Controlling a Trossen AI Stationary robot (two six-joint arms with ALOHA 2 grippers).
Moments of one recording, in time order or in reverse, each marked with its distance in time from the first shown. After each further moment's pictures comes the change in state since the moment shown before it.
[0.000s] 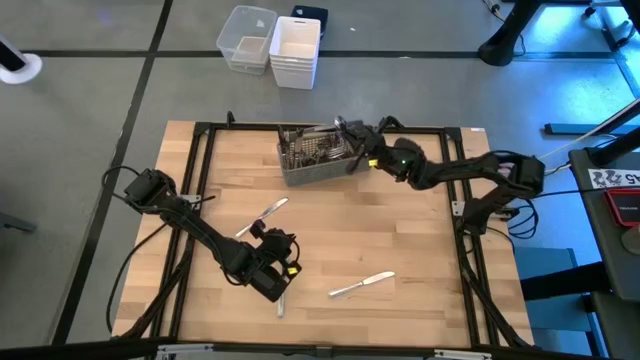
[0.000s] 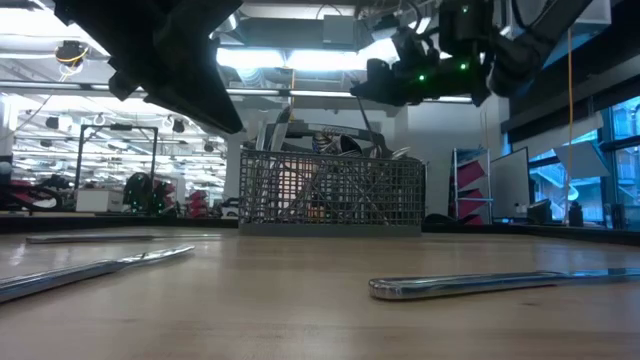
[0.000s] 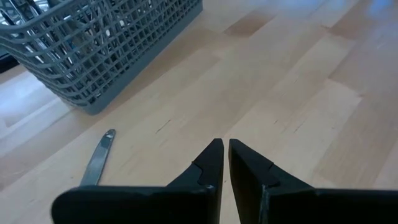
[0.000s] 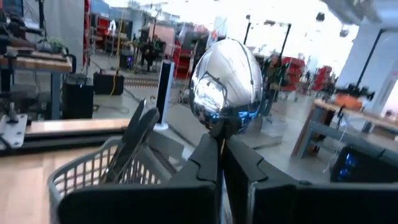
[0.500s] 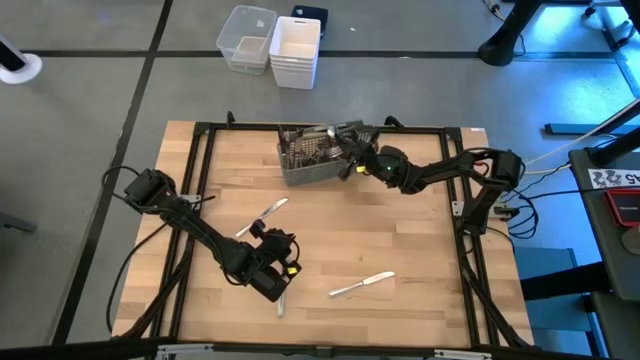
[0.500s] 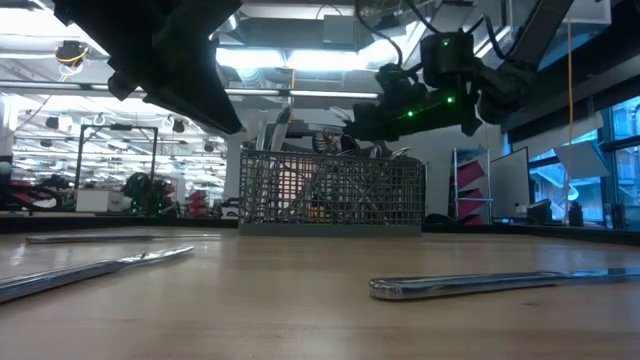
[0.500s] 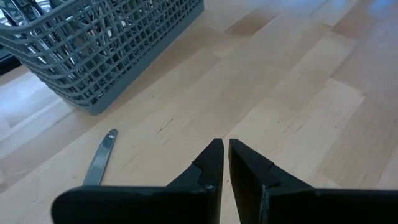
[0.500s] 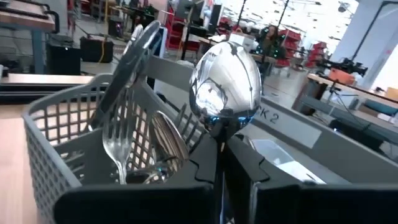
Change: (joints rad) left arm 0.000 0.000 0.000 -0.008 -0.001 -0.002; right arm 0.002 0.183 -0.004 0.059 0.078 -0.008
